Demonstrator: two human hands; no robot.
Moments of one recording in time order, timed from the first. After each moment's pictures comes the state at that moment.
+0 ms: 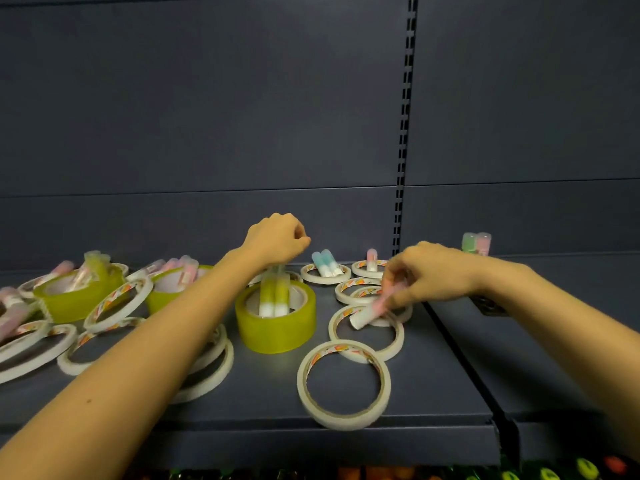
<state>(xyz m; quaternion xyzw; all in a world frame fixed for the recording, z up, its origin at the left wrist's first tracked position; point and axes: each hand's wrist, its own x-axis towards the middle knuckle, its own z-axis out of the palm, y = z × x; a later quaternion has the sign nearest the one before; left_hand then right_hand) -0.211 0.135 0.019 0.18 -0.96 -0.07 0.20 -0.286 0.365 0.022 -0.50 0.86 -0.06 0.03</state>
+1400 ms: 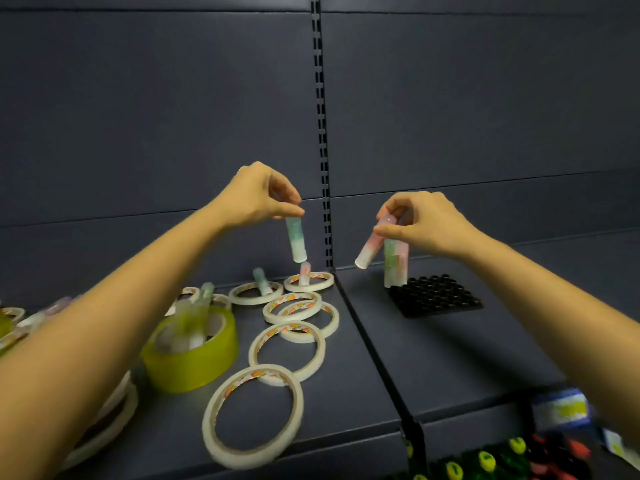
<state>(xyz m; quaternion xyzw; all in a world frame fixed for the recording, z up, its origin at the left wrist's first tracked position) -0.248 0.213 0.092 -0.03 -0.94 -0.21 0.27 -0.341 0.445 0.049 -0.35 0.87 -0.31 -0.17</state>
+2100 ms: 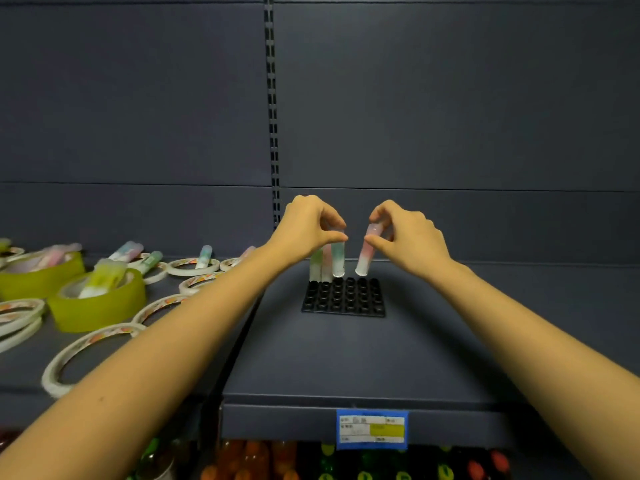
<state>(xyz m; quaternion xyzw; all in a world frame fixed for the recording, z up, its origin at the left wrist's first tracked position) -0.345 0.395 0.025 0.04 -0.92 -0.18 0.34 -0.443 0.543 0.011 -0.40 0.85 -0.28 -0.19</state>
